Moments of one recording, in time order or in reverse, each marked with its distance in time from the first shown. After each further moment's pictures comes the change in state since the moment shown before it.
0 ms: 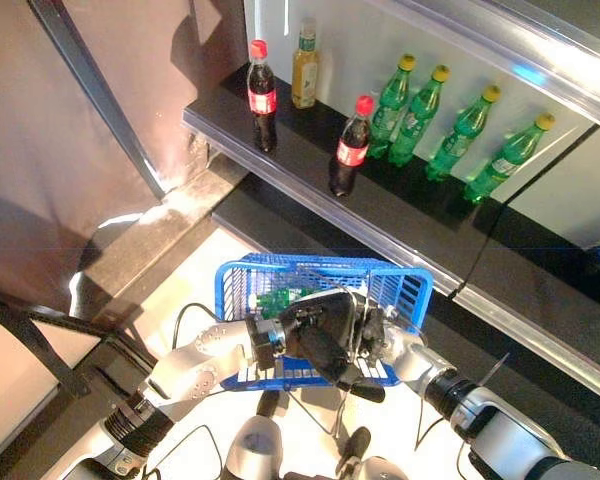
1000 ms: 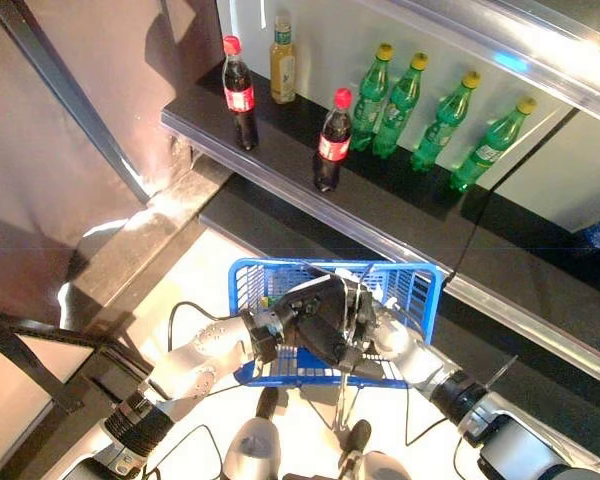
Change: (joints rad) left arm 0.000 -0.001 0.004 0.010 0.043 -0.075 0.126; right arm 0.061 -0.058 -0.046 -0.261 0.173 0.001 -0.068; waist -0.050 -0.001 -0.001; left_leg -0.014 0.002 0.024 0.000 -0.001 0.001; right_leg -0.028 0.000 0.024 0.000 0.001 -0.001
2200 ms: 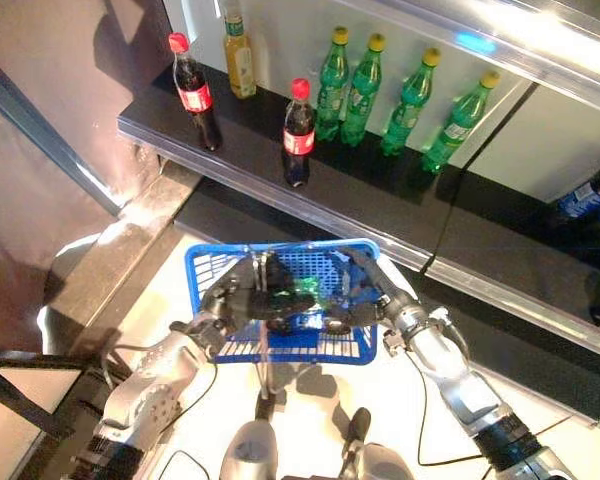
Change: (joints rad) left arm 0.309 -0.093 0.434 0.020 -0.090 -0.068 0.196; right arm 0.302 -0.062 -0.284 -0.407 -0.004 -0.079 0.020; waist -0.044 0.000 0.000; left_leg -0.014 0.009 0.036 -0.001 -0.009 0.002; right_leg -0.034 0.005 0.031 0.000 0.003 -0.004
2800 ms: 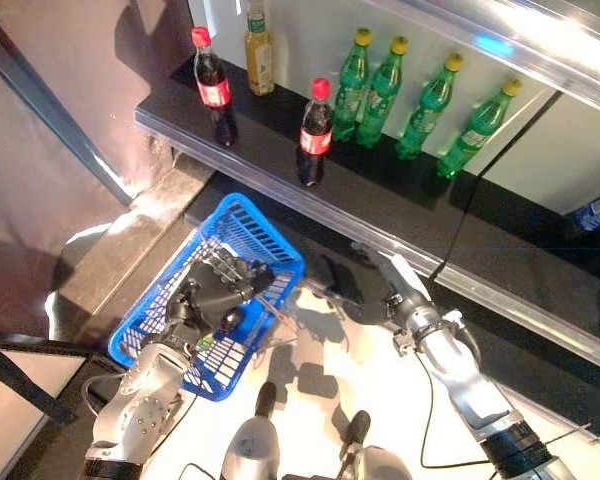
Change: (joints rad) left arm 0.060 -0.066 0.154 -0.002 -0.040 -0.005 0.212; right arm 0.079 0.006 -0.082 -0.004 0.066 0.013 -0.064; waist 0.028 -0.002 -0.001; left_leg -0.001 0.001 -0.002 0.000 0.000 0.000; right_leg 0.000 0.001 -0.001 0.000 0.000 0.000
